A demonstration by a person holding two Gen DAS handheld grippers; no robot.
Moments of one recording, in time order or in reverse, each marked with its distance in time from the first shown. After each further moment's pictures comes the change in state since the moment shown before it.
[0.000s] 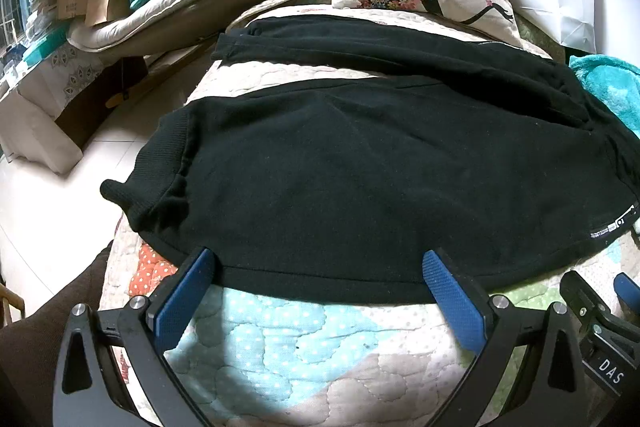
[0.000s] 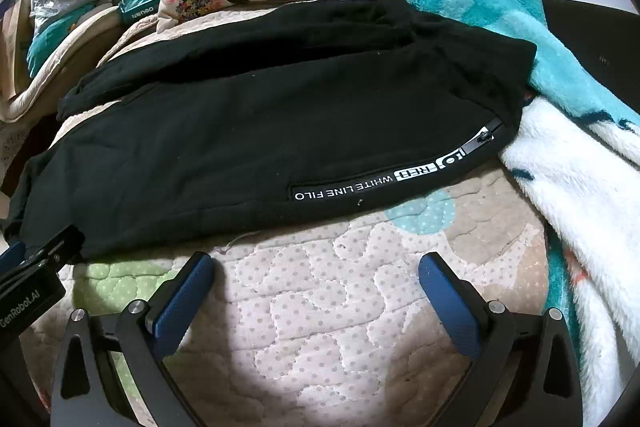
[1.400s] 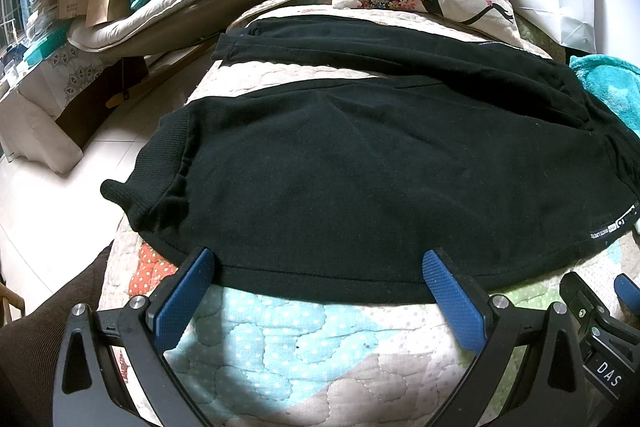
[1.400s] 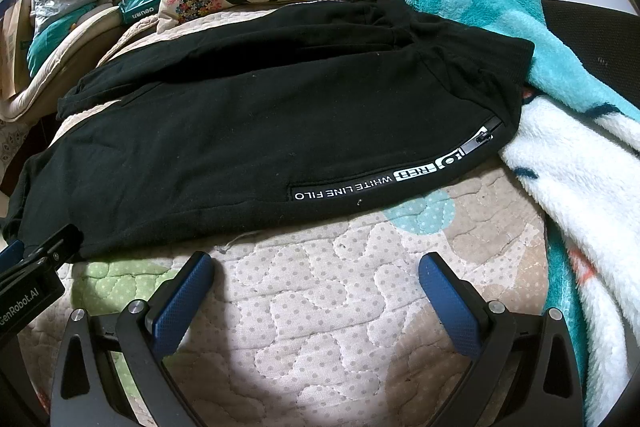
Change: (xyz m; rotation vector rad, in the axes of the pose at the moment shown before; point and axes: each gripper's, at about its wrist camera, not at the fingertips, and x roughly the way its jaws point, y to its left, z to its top) left arm 0.005 0.002 -0.001 0.003 -0.006 -0.004; right arm -0.002 0.001 -0.001 0.000 -0.004 -0.005
